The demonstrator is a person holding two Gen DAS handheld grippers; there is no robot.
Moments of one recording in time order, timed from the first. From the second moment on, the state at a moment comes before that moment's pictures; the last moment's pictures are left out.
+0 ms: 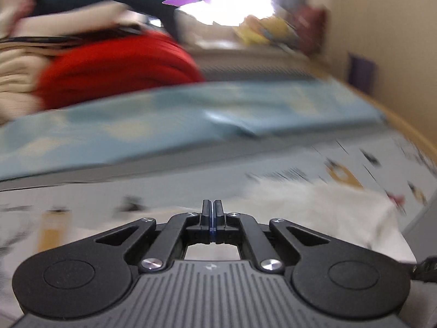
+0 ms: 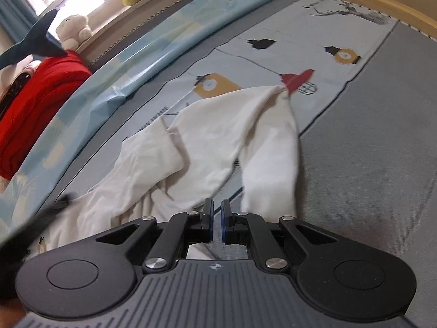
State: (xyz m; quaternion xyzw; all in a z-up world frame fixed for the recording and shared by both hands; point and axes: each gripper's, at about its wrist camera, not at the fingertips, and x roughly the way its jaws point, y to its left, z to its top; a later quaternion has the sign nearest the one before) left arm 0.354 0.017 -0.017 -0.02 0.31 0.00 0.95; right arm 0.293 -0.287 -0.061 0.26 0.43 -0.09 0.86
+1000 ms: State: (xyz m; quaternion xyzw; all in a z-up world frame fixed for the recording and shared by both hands) left arm 0.355 0.056 -0.060 -0.01 0.29 0.01 0.96; right arm 0.303 -0.256 -0.072 0.26 0.44 -0.09 0.85
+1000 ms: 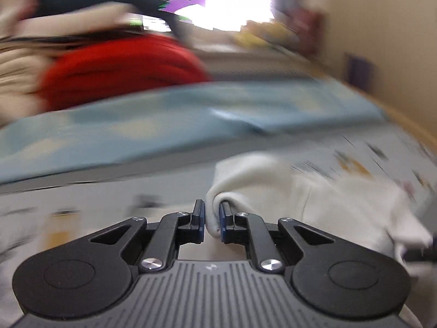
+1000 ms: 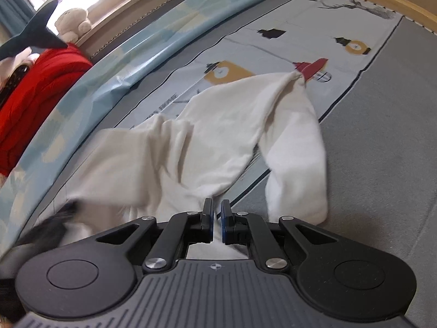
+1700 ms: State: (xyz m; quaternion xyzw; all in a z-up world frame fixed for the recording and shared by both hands) left arm 0.276 0.337 -0.117 -0.24 0.37 0.20 0.87; right arm 0.303 -0.222 -0.092 0.21 0.47 -0.07 0.86
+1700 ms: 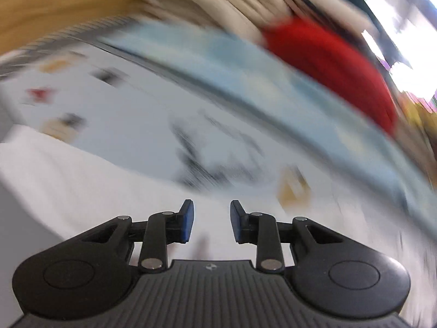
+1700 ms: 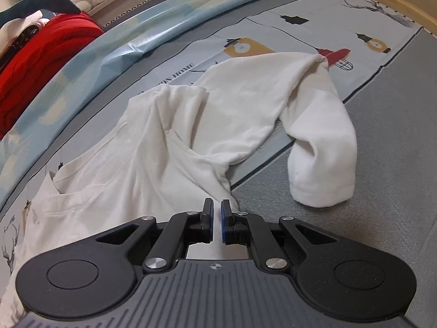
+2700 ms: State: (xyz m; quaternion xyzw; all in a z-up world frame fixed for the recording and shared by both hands) left arm 0.321 0.202 -0.101 -0.19 0.41 0.24 0.86; right arm 0.364 -0.405 -0.119 0.48 0.33 -0.10 0.81
